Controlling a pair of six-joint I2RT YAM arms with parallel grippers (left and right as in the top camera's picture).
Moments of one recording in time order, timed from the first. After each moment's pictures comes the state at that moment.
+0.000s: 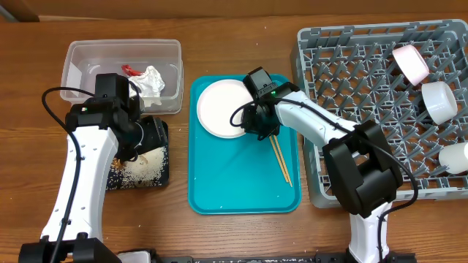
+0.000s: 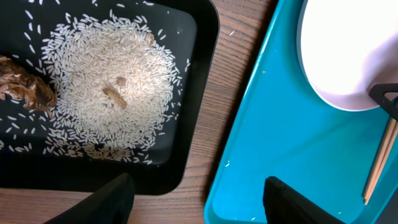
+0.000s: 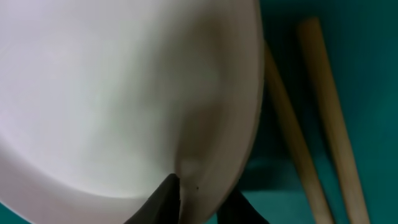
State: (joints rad) left arm 0.06 1.47 1.21 -1.12 0.16 -0.30; right arm 0.53 2.10 1.48 -0.73 -0.17 0.70
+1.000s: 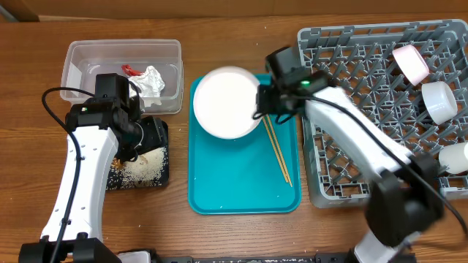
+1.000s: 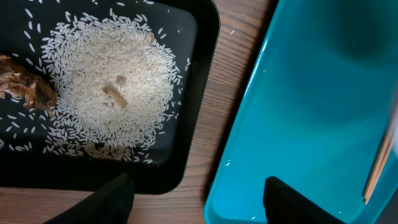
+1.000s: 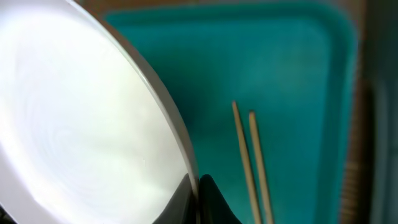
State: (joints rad) left arm 0.06 1.47 1.21 -1.13 0.16 -0.30; right arm 0.44 1.79 1.48 -0.75 -0.11 0.44
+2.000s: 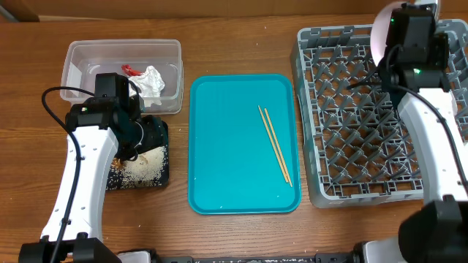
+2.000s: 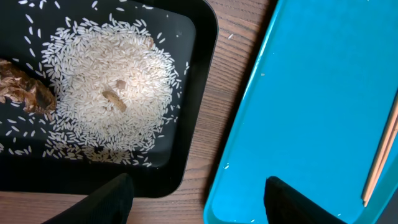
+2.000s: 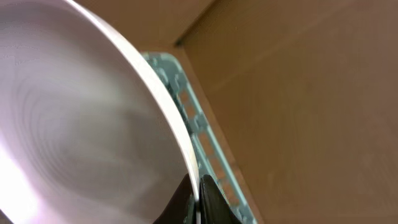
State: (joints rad) left arm 0.06 1.47 1.21 -1.11 0.16 -0.30; right arm -0.02 1.67 1.49 -0.52 0.84 -0.21
